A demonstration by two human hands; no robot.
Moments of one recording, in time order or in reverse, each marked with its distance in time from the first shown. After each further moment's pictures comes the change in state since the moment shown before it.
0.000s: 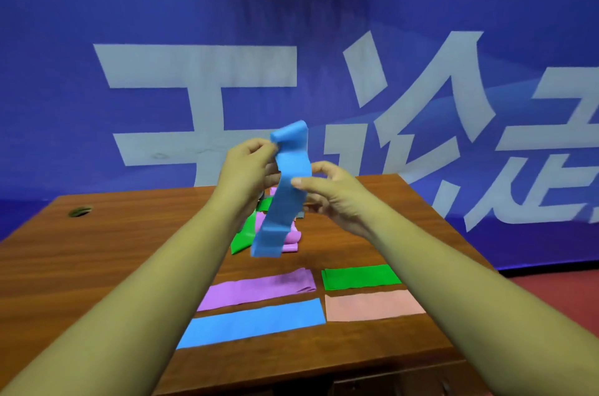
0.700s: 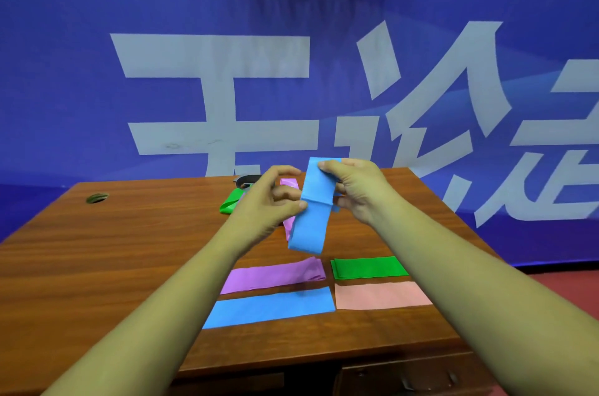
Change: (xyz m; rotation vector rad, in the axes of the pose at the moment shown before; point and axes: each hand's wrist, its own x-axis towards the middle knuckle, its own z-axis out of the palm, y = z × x) left_hand -0.038 -0.055 -0.034 0.191 -0.307 0.051; right_hand -0.002 -0.003 0.007 0.059 0.321 0.053
